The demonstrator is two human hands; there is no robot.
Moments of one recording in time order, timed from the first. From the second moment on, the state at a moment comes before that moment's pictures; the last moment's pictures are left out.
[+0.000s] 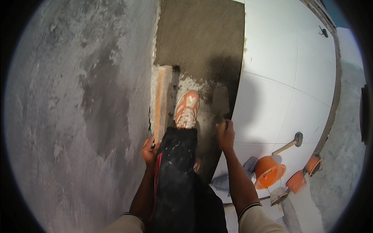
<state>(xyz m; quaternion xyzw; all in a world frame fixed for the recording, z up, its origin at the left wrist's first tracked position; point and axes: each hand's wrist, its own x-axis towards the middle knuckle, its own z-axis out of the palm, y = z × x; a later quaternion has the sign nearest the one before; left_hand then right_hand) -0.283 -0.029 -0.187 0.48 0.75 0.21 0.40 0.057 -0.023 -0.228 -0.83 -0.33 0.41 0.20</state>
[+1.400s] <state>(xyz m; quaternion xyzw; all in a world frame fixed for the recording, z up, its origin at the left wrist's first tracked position) -0.323 -0.122 -0.273 0.56 0.69 -0.11 0.44 -0.049 -0.549 -0.003 -0.81 0.04 0.59 0.02</state>
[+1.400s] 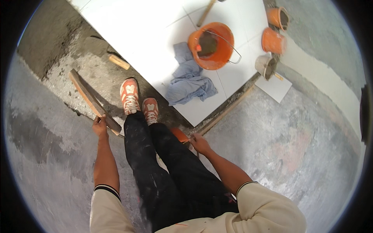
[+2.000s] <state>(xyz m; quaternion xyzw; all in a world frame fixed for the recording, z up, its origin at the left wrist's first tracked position) -0.212 -0.150 0.095 0.35 0.45 -0.41 0.72 -0.152 -0.599 0.148 -0.61 0.20 0.62 0.45</state>
